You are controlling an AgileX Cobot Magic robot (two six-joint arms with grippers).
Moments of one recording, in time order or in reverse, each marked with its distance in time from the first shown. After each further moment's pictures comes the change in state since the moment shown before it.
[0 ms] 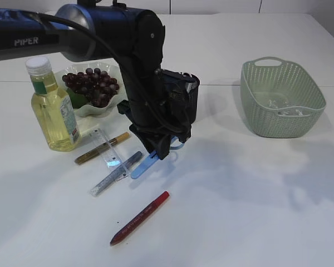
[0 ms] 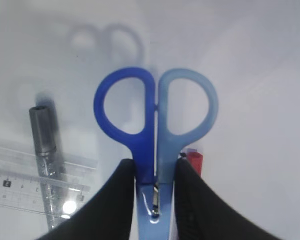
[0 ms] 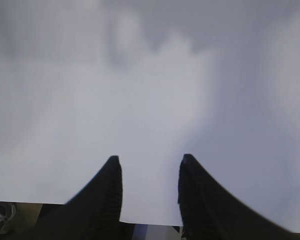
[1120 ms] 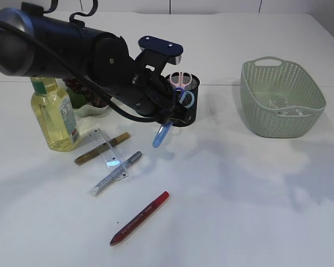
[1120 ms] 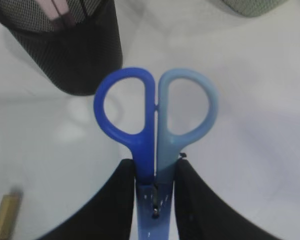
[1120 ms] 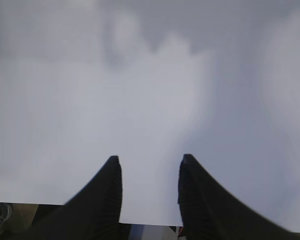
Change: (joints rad) left arm 0.000 -0.247 0.452 0.026 -0.808 0.000; right arm 0.000 0.000 0.000 -0.011 0.000 0.000
